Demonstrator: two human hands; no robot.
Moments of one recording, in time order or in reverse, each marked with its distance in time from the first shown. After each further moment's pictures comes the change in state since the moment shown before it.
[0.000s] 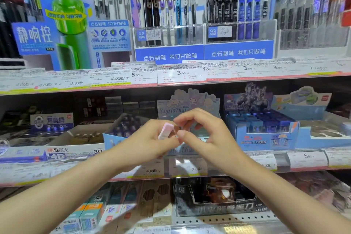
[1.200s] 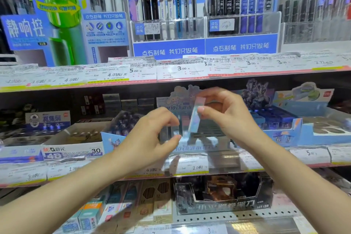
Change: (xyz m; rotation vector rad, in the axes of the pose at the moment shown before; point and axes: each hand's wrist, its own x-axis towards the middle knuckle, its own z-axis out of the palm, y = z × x) left_hand 0.008 -0.024 -0.005 0.652 0.244 0.335; right_hand 0.026 0.027 -0.030 0.211 0.123 0.192
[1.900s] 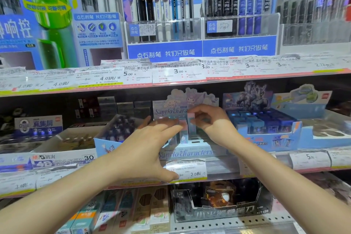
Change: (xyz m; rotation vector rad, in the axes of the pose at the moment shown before) left_hand 0.004 -0.006 0.003 0.354 -0.435 -0.052; right_hand 0.023 0.064 0.008 -0.272 -0.049 0.078
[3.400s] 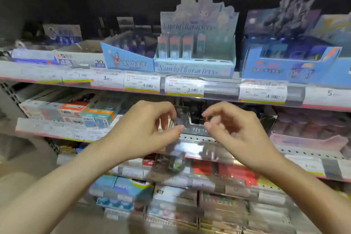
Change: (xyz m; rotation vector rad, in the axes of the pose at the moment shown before) left_hand -0.082 0.096 0.057 -0.419 0.177 -0.279; right_hand -0.173 0.001 -0.017 0.255 -0.280 0.028
